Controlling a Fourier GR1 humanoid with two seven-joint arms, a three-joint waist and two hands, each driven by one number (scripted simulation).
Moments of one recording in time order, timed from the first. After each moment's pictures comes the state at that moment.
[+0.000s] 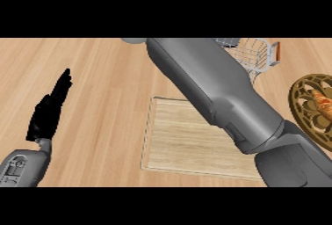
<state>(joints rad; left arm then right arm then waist) -0.22 0.38 -0.07 -1.38 -0.03 0.17 0.04 -1.54 -0.01 0.35 -0.51 0.93 -0.39 1.07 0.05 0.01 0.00</state>
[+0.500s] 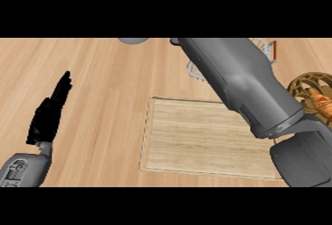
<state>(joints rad) -0.19 0.36 -0.07 -1.40 -0.05 0.17 0.04 -1.59 -0.08 0.37 -0.27 1.04 -0.31 1.05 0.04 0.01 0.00</state>
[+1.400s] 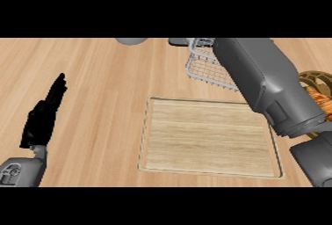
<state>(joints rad) -0.16 0.36 -0.03 -1.43 -0.06 0.15 0.05 -1.42 -0.18 0.21 -0.28 0.93 -0.30 0.82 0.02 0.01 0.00</state>
